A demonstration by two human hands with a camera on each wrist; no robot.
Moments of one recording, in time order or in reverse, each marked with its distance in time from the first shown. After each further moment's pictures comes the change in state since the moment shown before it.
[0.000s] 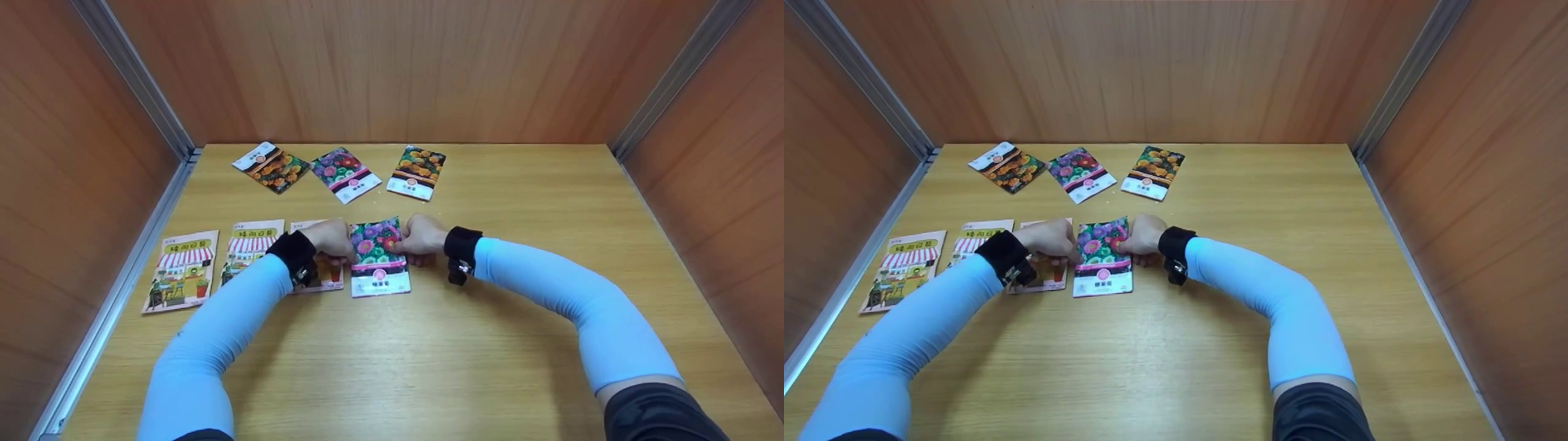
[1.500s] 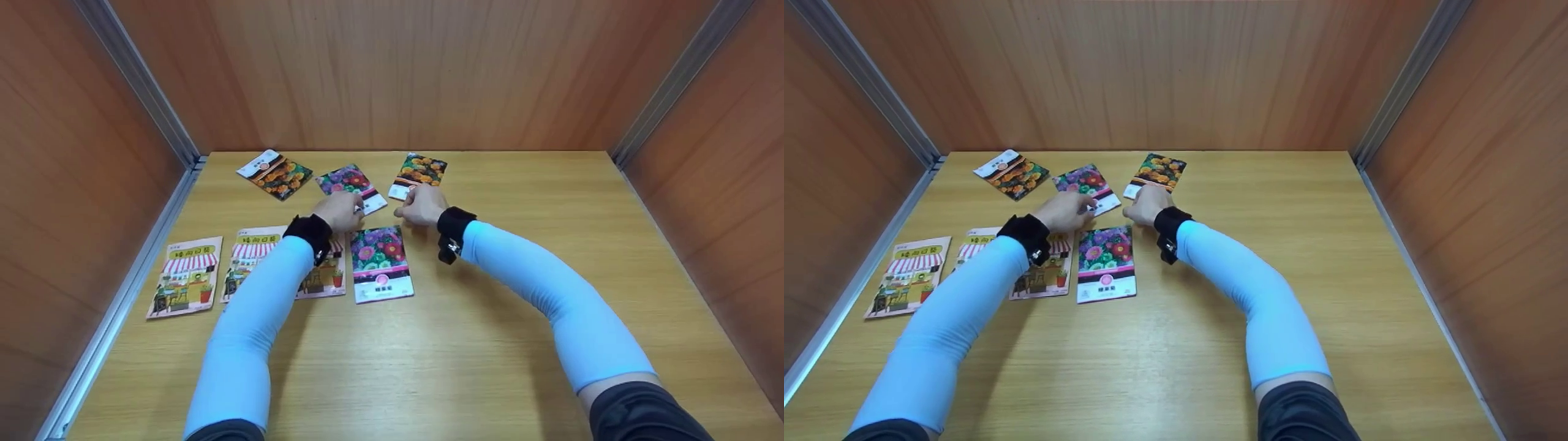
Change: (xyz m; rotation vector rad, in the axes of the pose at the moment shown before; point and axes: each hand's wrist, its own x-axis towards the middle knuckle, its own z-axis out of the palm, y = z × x) left_hand 0.056 0.009 -0.029 0.372 0.456 0.281; right_hand 0.026 -0.020 -0.037 0.005 0.411 -0.044
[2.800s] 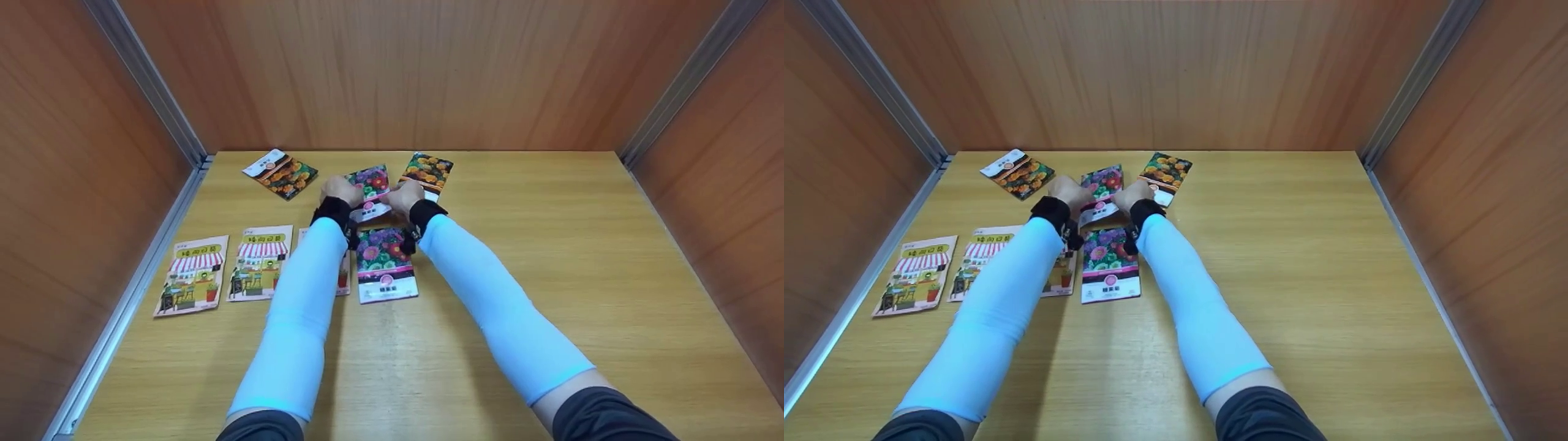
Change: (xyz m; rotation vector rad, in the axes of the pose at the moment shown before) left_hand 0.065 -0.015 0.003 -0.442 0.232 -0.673; right_hand 0.057 -0.036 0.040 0.505 0.014 0.317
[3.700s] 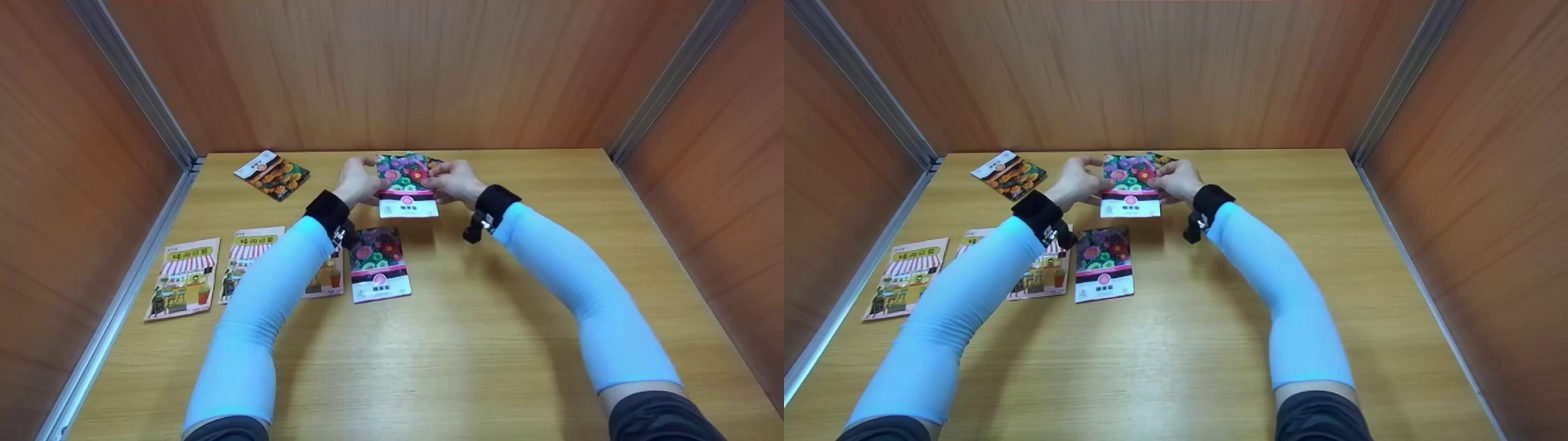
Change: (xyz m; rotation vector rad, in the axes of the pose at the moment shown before) left_hand -0.096 0.056 -0.030 -0.321 -0.239 0.225; right_hand -0.028 0.023 -0.132 0.062 -0.136 -0.193
